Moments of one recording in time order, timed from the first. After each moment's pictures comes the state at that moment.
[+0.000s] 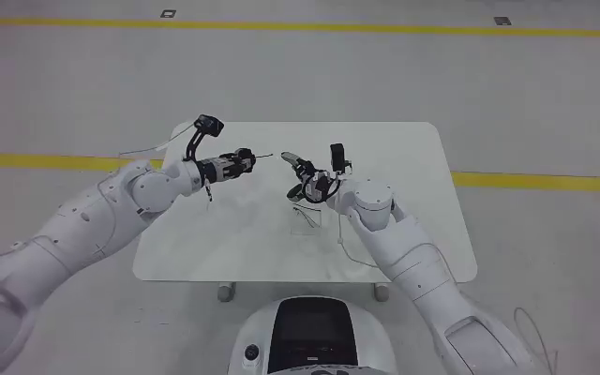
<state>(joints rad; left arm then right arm) 0.50 -0.71 -0.23 -1.32 -0.09 -0.34 -0.30 -1.04 -1.48 1.02 -1.21 0.34 0.31 0.46</state>
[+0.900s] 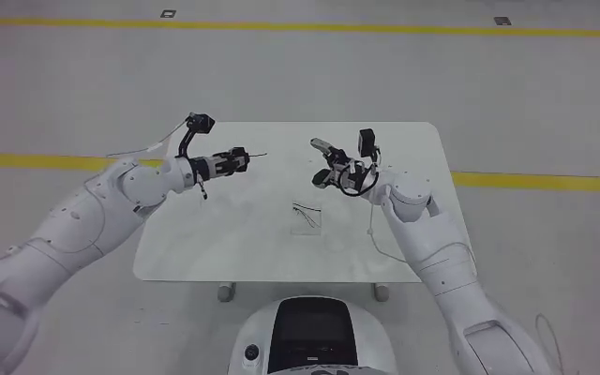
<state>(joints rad) 0.58 -0.71 -0.36 -1.29 -0.18 -0.34 -0.43 -1.08 -1.41 1.20 -1.25 0.26 0.20 0.68</state>
